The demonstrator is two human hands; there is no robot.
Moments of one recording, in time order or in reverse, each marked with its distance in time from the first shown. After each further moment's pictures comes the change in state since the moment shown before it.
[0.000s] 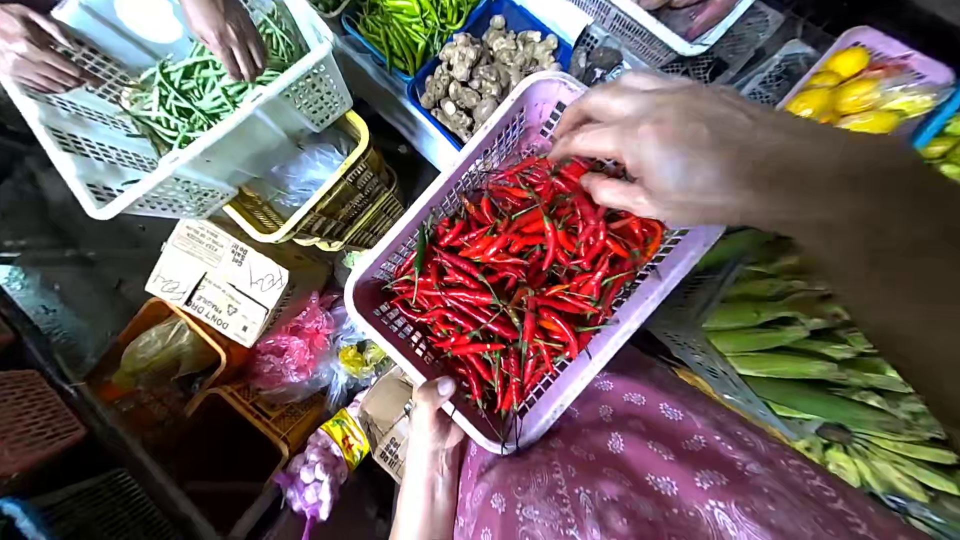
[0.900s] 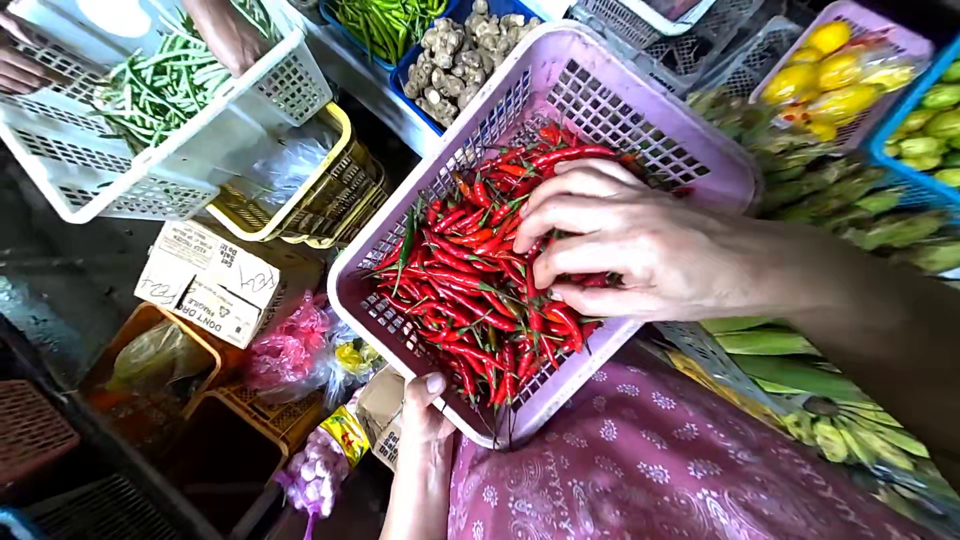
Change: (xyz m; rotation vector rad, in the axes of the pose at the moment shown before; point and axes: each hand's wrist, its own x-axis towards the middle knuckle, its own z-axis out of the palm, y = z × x) left_hand -0.003 -0.002 0.008 0.028 -0.036 0.017; right_hand -0.048 -0.038 0.039 0.333 0.172 -0.301
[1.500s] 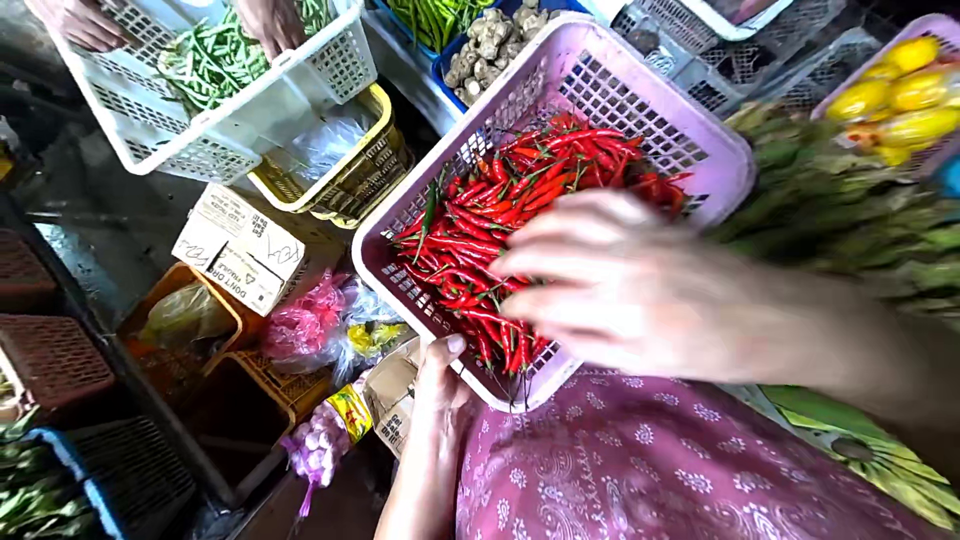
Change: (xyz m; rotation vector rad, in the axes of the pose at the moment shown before) left_hand 0.009 0.000 0.006 0.011 0.122 0.047; right_hand 0.015 -0.045 0.022 -0.145 -0.066 -0.050
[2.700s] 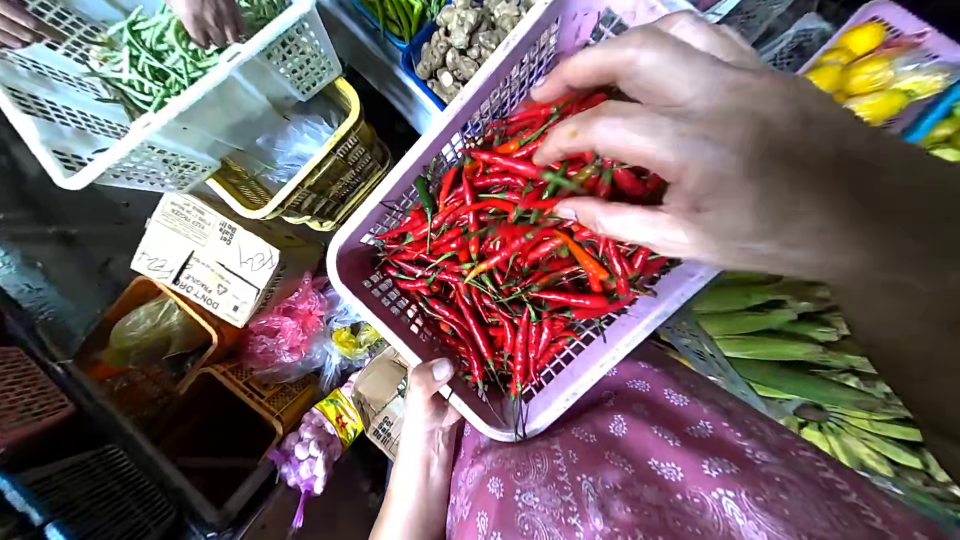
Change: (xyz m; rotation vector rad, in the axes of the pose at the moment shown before) left_hand -0.001 0.001 0.004 -0.131 -0.190 -0.026; right_hand 0.014 0.044 -0.051 -0.139 0.085 0.182
